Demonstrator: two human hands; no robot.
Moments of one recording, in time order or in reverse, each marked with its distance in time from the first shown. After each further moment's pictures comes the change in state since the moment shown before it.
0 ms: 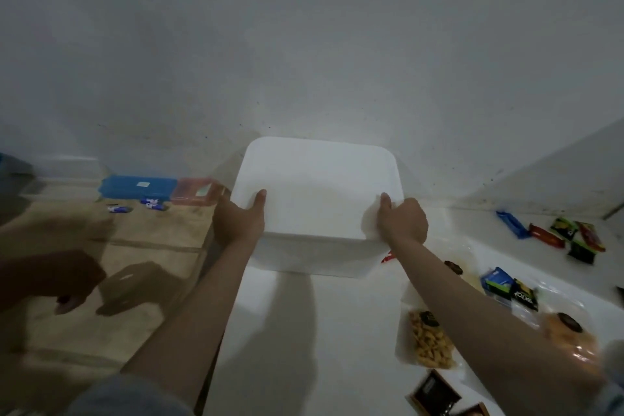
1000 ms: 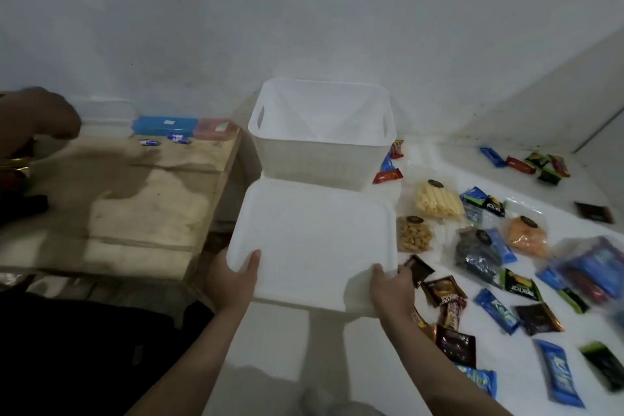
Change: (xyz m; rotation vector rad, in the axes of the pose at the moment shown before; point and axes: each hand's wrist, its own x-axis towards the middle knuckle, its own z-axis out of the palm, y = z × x) left_hand -0.203 -0.177 -0.110 0.006 -0.059 -0.020; right_hand -0.232 0.189 -0.017 0.239 -0.136 0.244
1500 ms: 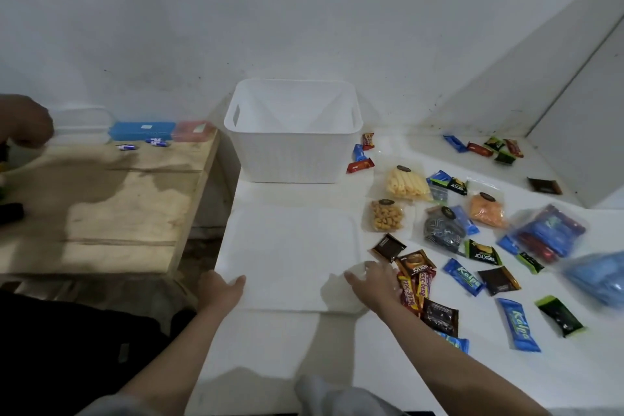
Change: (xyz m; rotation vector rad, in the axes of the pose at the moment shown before) left_hand -0.007 -0.051 0.002 0.342 -0.325 -0.204; right_hand 0.012 0.054 -0.021 -0.568 -0.240 -0.170
